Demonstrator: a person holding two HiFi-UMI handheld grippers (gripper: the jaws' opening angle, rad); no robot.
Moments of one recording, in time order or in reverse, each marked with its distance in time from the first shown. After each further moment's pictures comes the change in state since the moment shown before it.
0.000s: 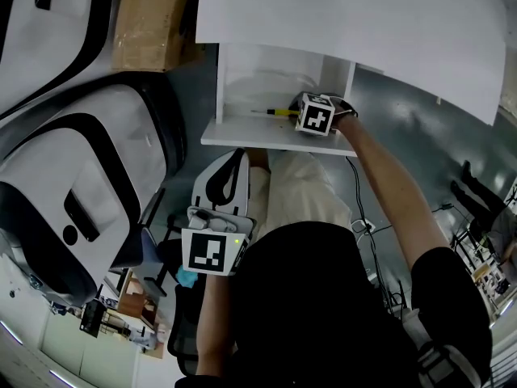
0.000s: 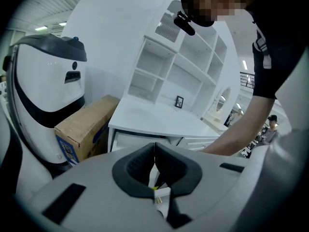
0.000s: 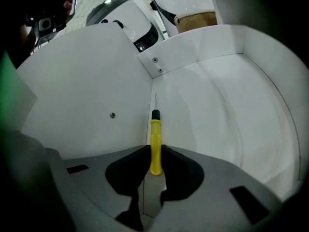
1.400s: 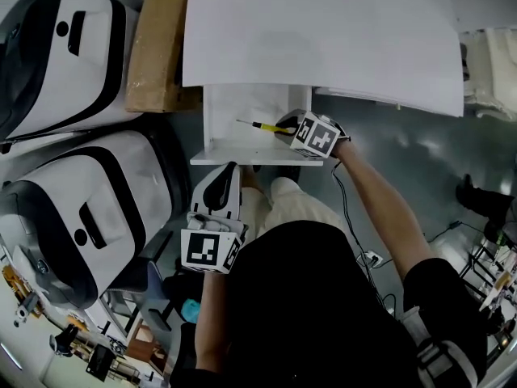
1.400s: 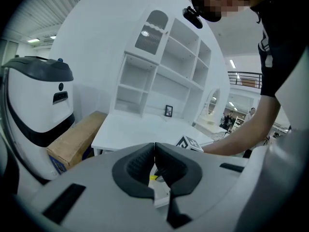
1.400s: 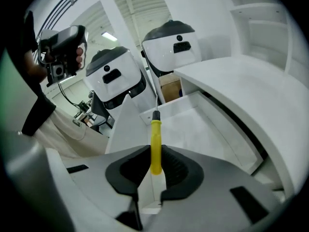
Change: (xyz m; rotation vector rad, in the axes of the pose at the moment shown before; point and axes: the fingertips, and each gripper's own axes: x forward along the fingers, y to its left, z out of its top) left arm -0.024 -0.081 0.042 0.115 -0.082 -0.040; right arm -0.176 0.025 0.023 0.117 -0.387 -0.204
